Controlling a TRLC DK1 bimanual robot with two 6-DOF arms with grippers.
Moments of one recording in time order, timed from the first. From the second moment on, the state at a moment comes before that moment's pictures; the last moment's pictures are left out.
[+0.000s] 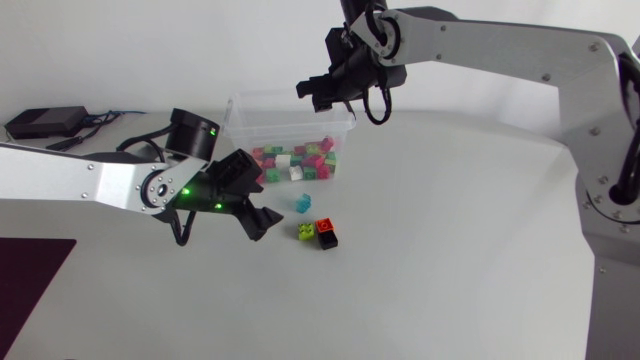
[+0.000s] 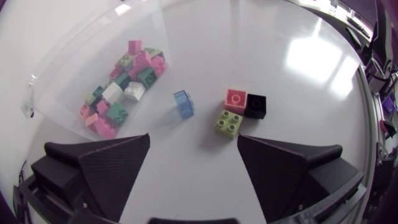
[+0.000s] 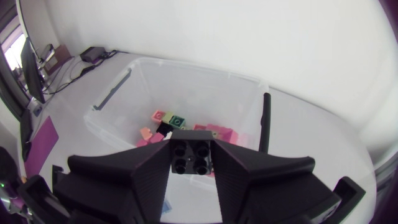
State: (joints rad) left arm -0.37 1.71 0.91 -0.04 0.30 0.55; right arm 0.46 2.18 2.01 -0.51 -0.07 0.06
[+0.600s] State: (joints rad) left arm -0.40 1.79 0.88 -0.04 0.30 0.64; right arm 0.44 2.20 2.01 -0.40 -0.06 0.05
